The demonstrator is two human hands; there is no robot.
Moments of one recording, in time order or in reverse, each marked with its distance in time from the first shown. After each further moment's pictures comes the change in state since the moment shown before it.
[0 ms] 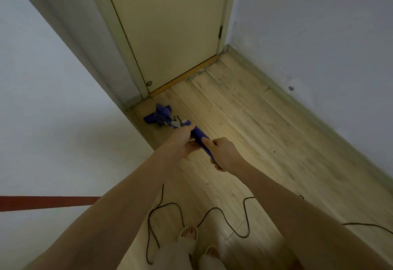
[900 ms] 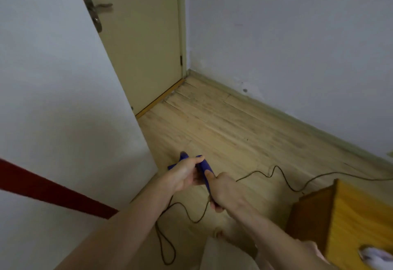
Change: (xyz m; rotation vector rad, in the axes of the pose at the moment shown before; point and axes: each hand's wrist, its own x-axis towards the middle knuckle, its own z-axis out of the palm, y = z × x) left_hand -0.214 -0.146 -0.108 0.497 -0.332 -0.156; right_hand -0.310 0.016 0.143 0.217 0.259 0.239
